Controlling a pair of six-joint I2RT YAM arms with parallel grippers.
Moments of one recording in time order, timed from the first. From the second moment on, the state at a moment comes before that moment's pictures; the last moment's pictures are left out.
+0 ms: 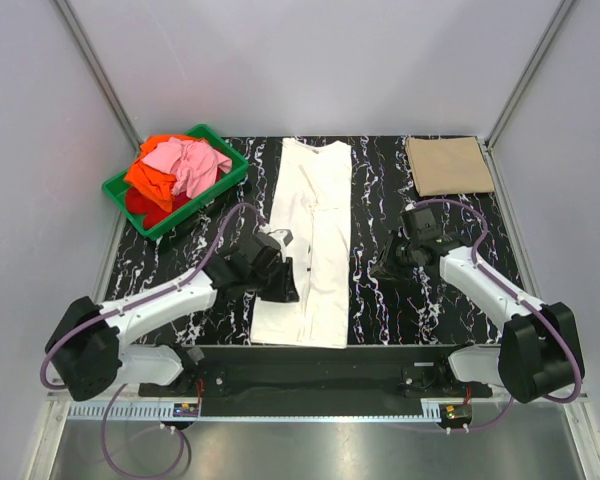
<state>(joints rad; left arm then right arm) -0.81 1.24 0.77 -0.44 0.13 -0.66 0.34 1.28 0.82 -0.56 -0.21 0.71</state>
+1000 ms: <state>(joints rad) -1.02 1.45 0.71 -0.36 0.10 -0.92 0.34 1.22 0.76 -0.52 -0.23 0.72</state>
